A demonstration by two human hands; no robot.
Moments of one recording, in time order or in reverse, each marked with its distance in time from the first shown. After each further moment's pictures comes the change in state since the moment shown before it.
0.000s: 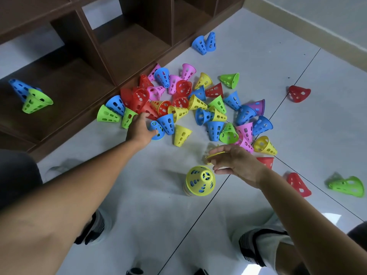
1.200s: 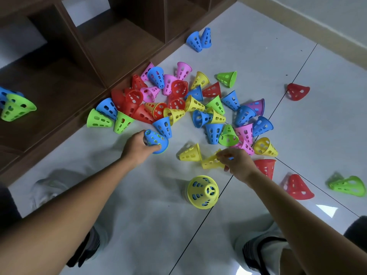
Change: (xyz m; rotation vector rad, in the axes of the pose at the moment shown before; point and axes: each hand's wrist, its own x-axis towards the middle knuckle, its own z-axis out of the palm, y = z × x) left_hand -0.013 -0.022 0.018 -0.213 -0.164 -0.055; right_hand 0.053 0.035 -0.016 -0.482 0.436 -0.056
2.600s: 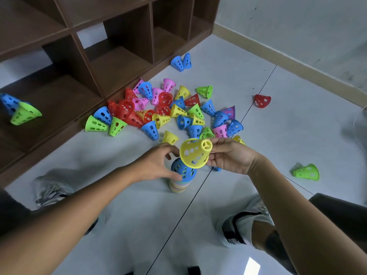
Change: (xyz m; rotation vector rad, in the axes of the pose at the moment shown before) left_hand -0.139 0.085 0.000 0.127 -0.464 0.462; right_hand -0.095 -0.042 -0.061 0.870 -0.680 -0.071
